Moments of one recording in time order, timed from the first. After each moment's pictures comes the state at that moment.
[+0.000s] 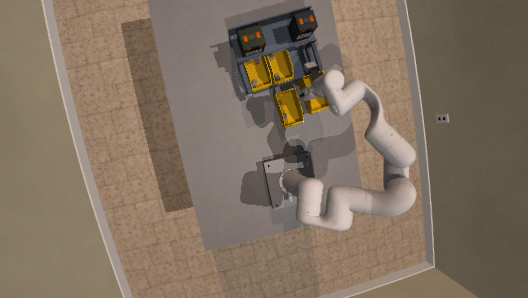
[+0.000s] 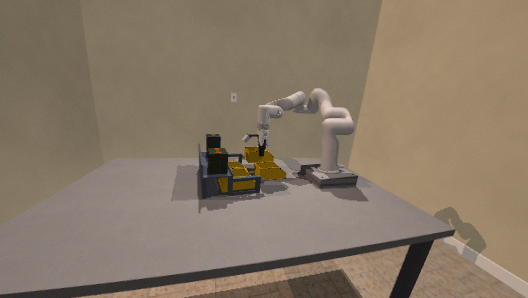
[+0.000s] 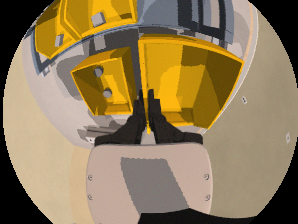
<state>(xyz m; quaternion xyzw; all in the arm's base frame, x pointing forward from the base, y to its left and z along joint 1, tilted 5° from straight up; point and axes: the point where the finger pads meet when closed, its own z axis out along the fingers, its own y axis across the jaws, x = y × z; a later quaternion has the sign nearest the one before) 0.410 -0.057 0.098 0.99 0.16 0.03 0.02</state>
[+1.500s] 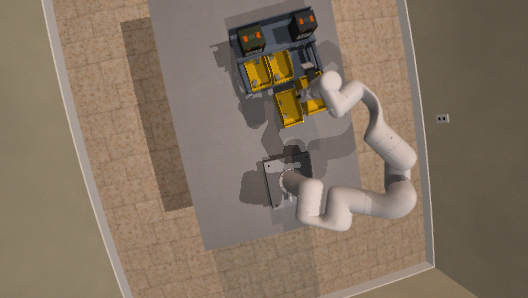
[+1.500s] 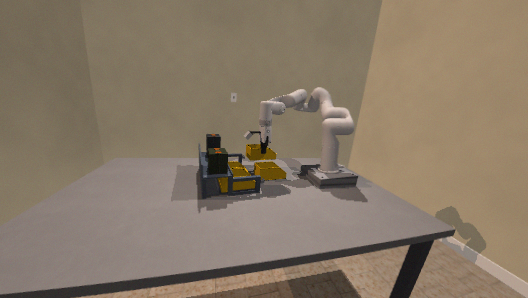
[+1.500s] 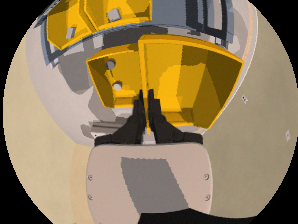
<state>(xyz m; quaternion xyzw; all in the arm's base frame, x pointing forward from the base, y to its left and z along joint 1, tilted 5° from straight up) 0.398 -0.034 0.120 0.99 0.16 0.03 0.02</state>
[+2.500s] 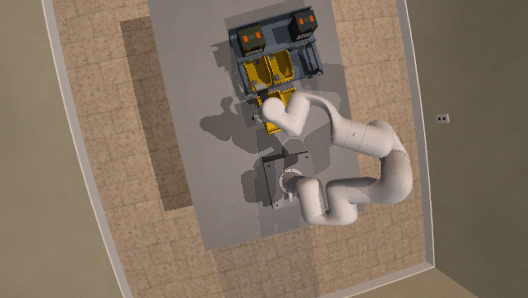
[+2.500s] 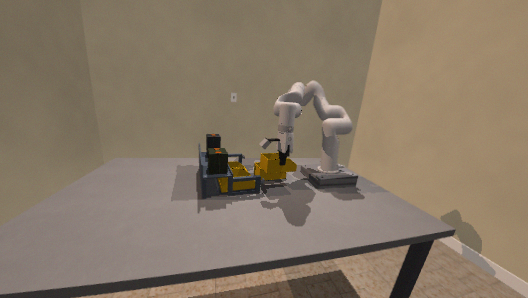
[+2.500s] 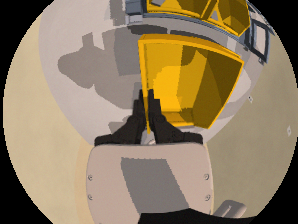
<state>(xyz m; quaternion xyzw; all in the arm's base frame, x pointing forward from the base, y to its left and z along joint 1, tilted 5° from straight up) 0.310 0.152 0.109 0.99 0.16 0.03 0.02</state>
